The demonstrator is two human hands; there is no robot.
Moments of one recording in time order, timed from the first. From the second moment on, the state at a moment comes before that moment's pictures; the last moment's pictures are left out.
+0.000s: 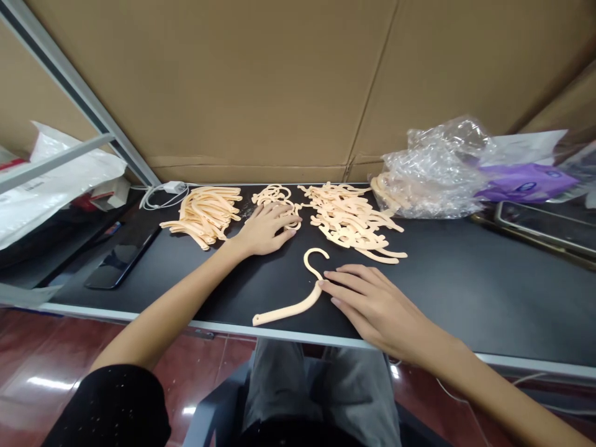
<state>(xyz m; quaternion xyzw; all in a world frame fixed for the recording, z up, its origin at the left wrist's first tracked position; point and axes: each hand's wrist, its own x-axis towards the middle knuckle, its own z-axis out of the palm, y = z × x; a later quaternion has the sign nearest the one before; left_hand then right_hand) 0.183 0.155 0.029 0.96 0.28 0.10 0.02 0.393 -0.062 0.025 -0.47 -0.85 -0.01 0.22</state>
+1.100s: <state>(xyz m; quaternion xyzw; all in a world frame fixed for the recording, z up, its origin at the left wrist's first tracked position) 0.087 0.052 0.033 0.90 0.36 0.18 0.15 0.433 -0.065 0.021 -0.62 -0.75 0.00 0.24</state>
